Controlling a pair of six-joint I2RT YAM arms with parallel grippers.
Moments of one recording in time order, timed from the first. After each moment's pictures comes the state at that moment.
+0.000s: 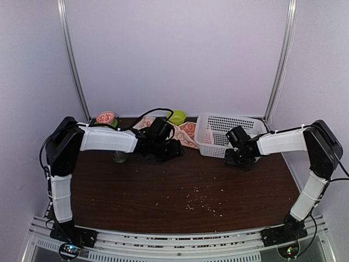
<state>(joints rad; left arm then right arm) -0.83 2.02 1.41 -0.18 0.00 -0.91 0.52 1.72 0.97 -0.33 0.30 0.71</state>
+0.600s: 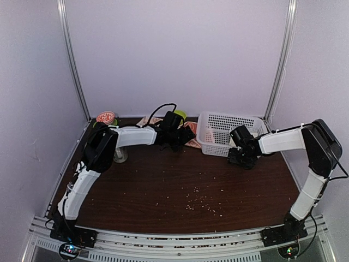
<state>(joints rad) -0.74 2.50 2.00 -0.14 0.06 -1.08 0.45 1.74 0.96 -0.30 0.29 0.70</state>
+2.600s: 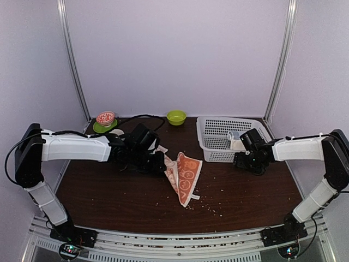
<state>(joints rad) -0.89 1.68 1.13 -0.32 0.05 -0.81 0.45 1.52 0.80 -0.33 0.21 0.69</state>
